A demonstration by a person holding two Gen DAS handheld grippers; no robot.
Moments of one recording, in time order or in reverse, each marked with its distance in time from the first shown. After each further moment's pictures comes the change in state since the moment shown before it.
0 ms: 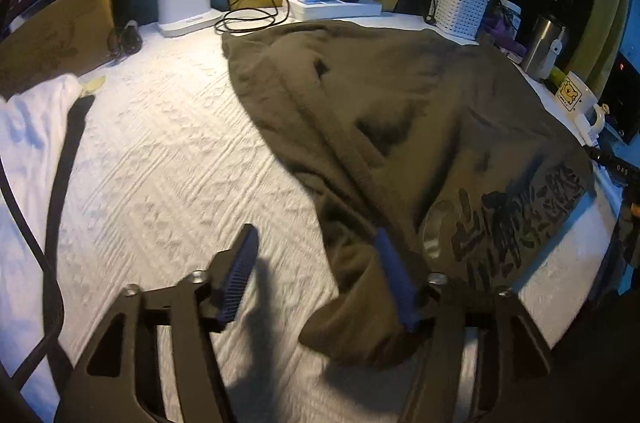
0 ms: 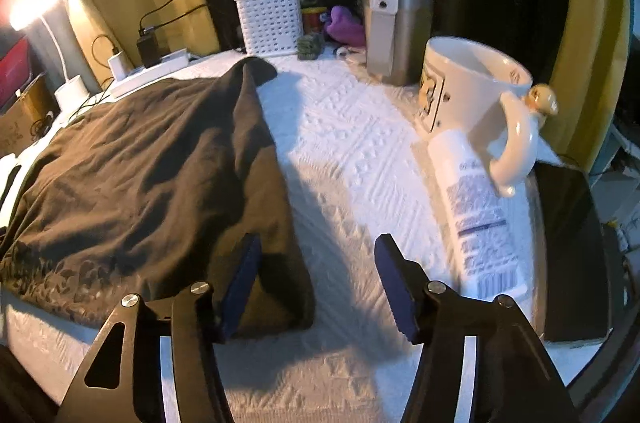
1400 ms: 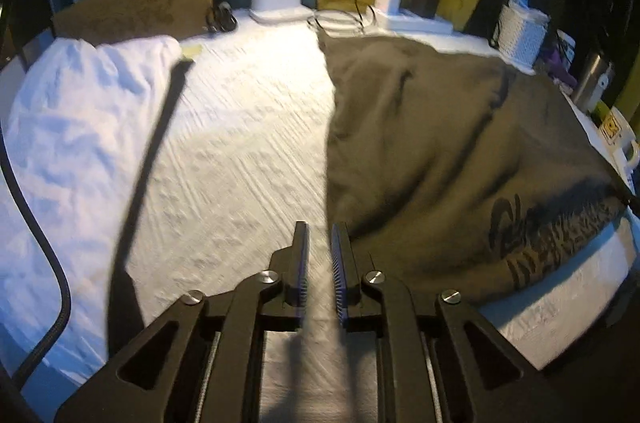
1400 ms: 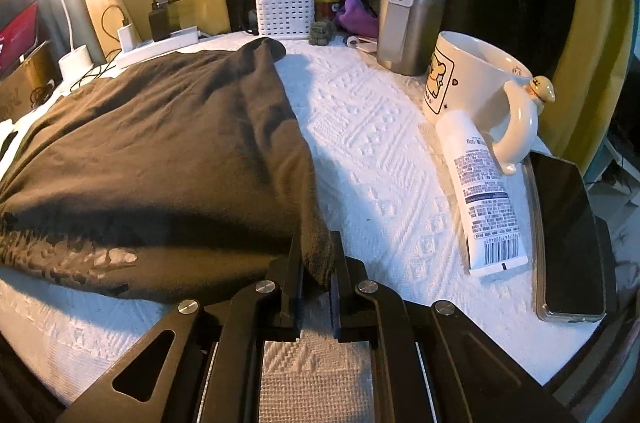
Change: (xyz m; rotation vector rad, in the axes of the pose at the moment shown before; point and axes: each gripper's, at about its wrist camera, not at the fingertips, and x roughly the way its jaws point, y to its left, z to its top) left arm -0.030 0.037 -0.031 -0.144 -0.060 0.200; right arm -0.004 0.014 -0.018 -0.074 0.013 -0.056
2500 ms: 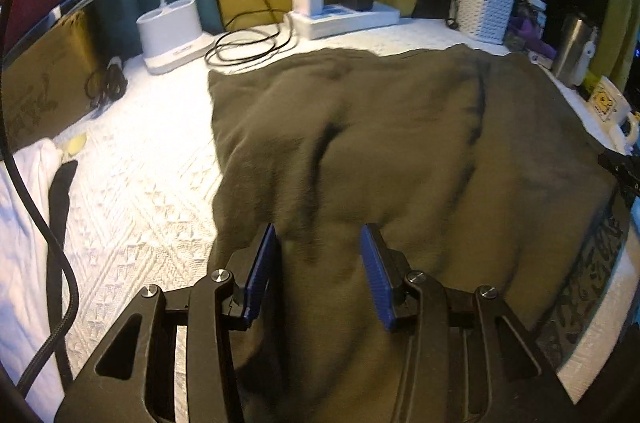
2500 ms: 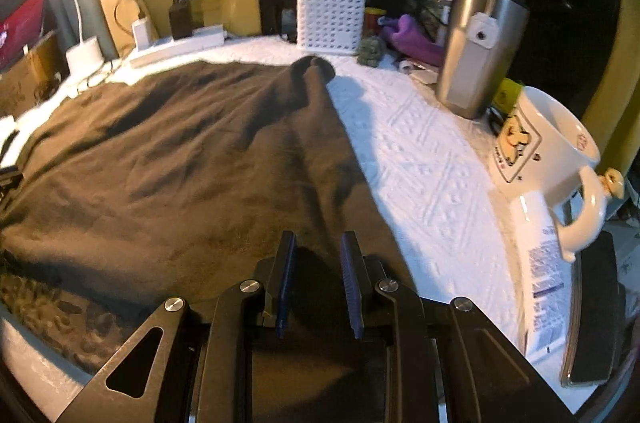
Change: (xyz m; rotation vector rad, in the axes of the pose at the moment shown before) left arm 0.076 -0.066 0.071 0.200 0.021 -0.118; right arm 0.034 0.052 0.052 -0.081 0.016 0.019
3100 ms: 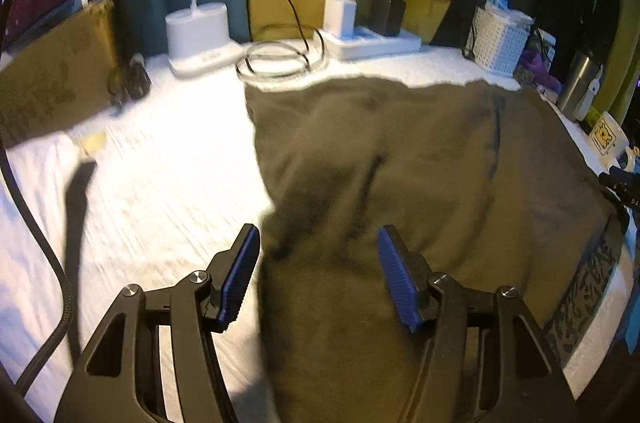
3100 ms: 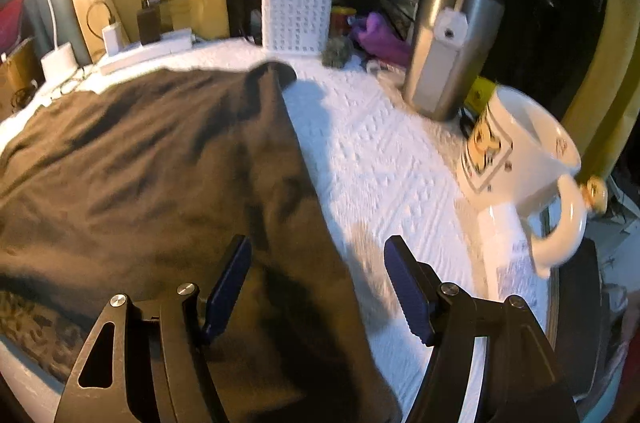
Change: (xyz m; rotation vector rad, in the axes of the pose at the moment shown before) left arm -0.014 0.035 0.010 -0.058 -0.081 -0.024; right arm 0.002 -0.026 0.013 0.026 -0.016 -0.059
